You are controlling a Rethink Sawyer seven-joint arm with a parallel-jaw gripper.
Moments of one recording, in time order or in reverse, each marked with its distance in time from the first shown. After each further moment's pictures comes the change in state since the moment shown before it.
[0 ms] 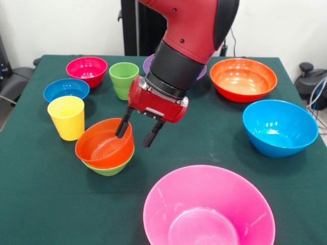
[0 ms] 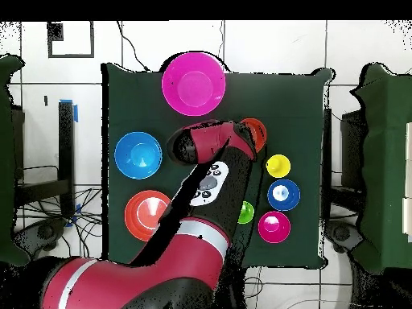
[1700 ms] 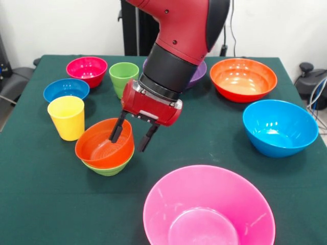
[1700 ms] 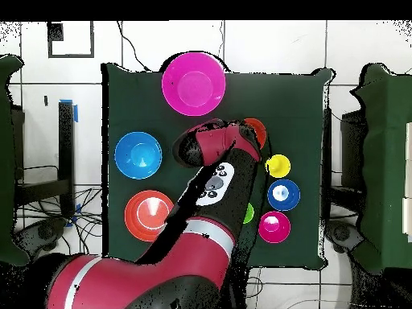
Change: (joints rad) arm -0.019 0.005 0.000 0.012 -0.016 -0.085 0.000
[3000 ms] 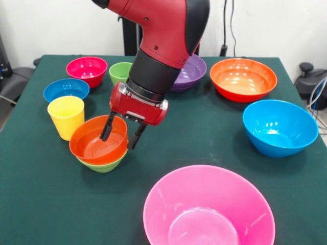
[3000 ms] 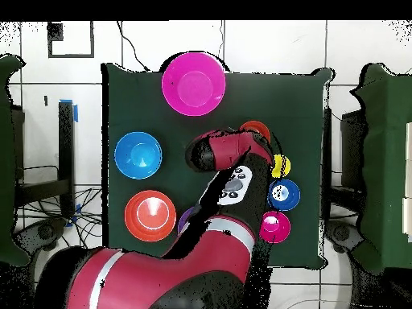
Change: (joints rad) arm -0.068 -0.010 0.061 0.046 -0.032 0.000 0.000
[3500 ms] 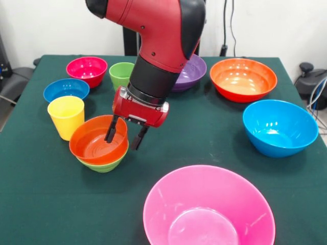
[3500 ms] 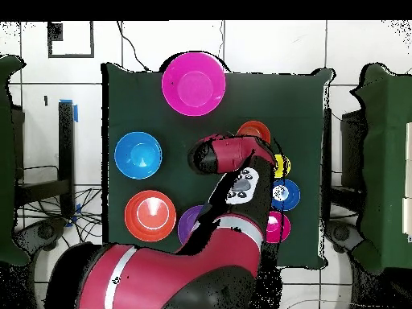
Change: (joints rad) arm -0.032 -0.001 0.046 0.028 0.000 0.000 0.000
